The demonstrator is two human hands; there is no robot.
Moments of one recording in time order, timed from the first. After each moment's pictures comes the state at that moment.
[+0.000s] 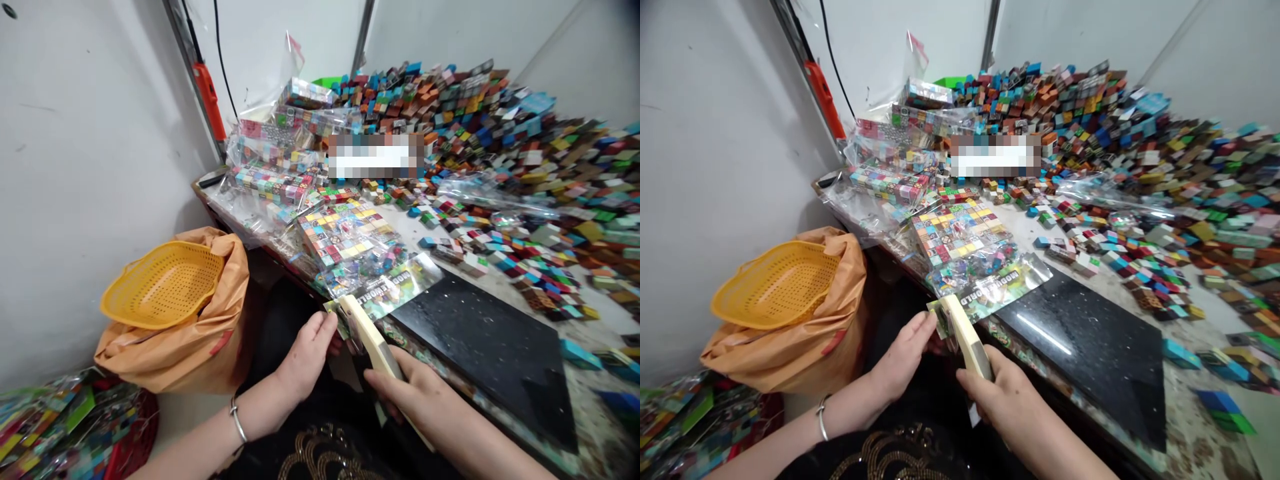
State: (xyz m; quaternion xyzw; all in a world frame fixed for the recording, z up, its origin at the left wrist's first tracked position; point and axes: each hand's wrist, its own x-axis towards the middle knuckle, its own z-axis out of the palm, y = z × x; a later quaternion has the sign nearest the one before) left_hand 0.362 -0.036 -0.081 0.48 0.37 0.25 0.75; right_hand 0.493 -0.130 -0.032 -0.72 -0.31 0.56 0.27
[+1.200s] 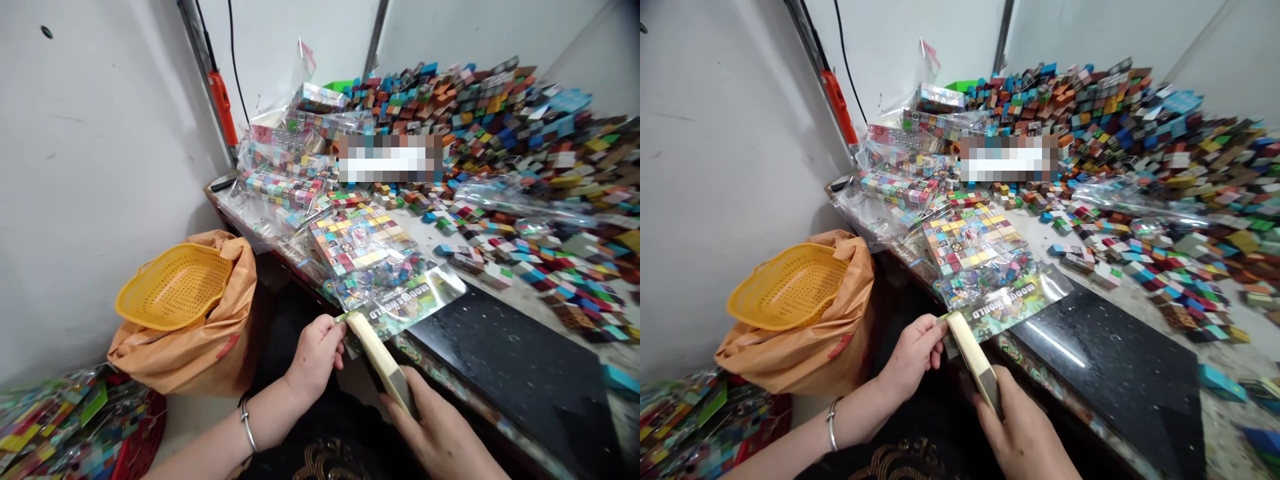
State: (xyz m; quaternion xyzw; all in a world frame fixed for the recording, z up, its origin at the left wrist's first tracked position) left_hand 0.368 -0.024 -0.080 0.51 0.46 0.22 0.69; right_hand 0.496 -0.145 -0.049 -0.75 -0.46 0.41 0.24
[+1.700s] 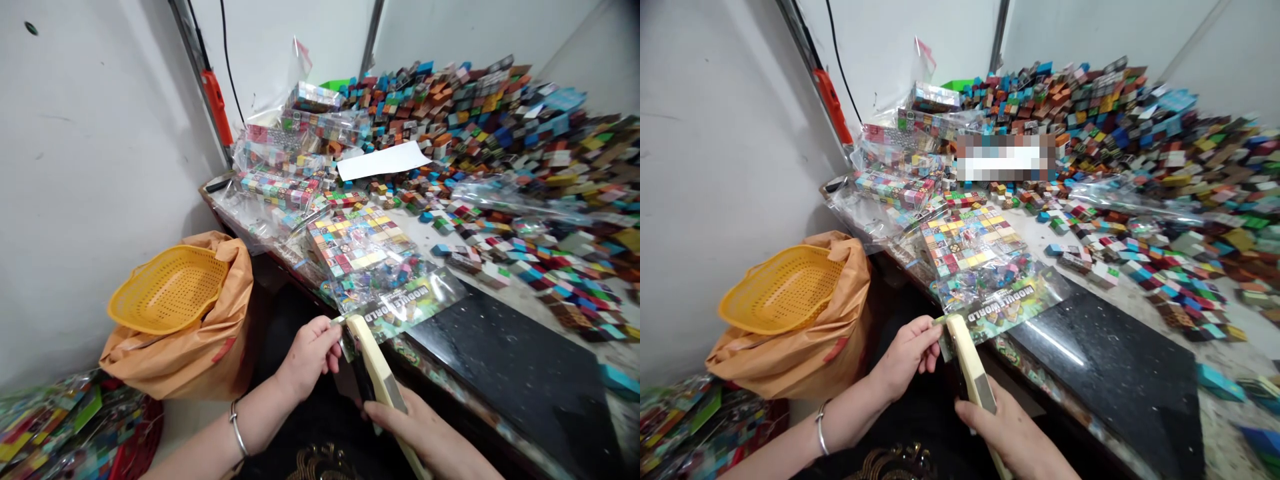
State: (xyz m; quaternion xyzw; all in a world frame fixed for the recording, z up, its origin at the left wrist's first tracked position) left_hand 0.364 -0.017 -0.086 0.49 0.41 0.20 0.74; right_hand 0.492 -0.136 -0.069 -0.68 -0.35 0.59 0.26
